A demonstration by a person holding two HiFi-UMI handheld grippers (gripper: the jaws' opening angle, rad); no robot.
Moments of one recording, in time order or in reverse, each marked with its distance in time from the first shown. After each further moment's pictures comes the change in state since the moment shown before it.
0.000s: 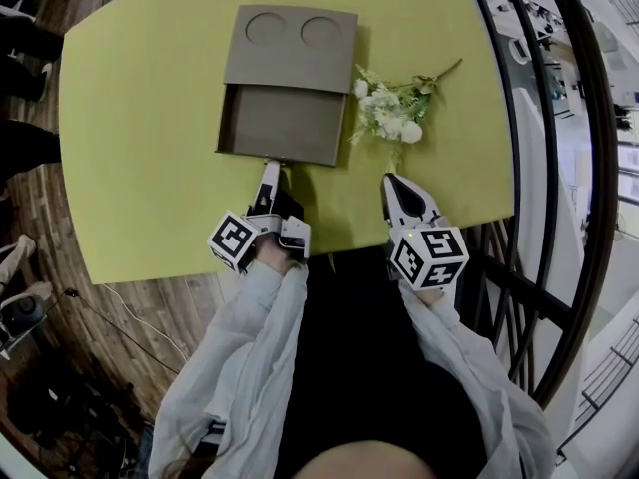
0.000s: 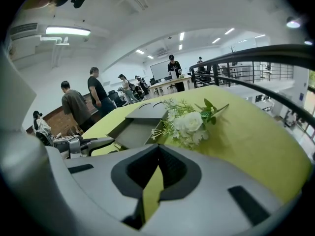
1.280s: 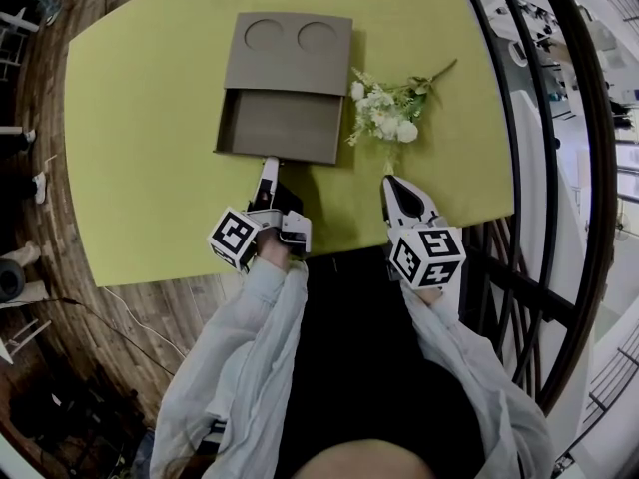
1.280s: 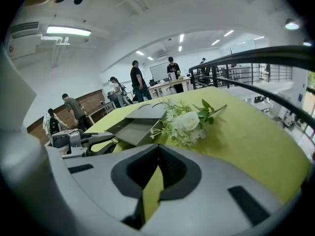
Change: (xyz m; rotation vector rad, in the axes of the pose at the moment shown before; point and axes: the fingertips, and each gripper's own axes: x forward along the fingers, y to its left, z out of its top) left arm 0.004 -0.025 0.003 0.052 -0.019 -0.042; right arm -0.008 0.001 -0.002 -0.006 -0.015 -0.013
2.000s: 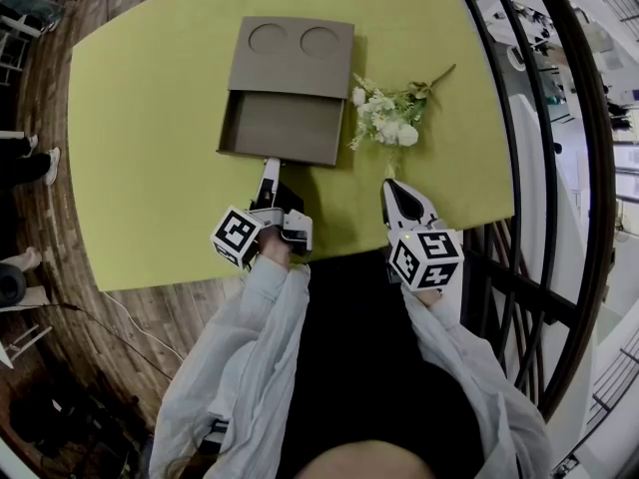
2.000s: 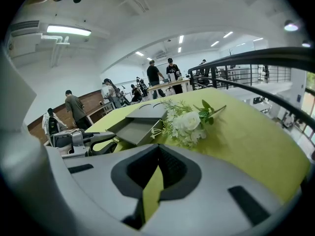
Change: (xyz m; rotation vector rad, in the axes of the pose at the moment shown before) left arm 0.006 0.008 0.008 0.015 -0.004 0.013; right arm 0.002 0.003 -0.001 -0.001 -0.010 -0.015
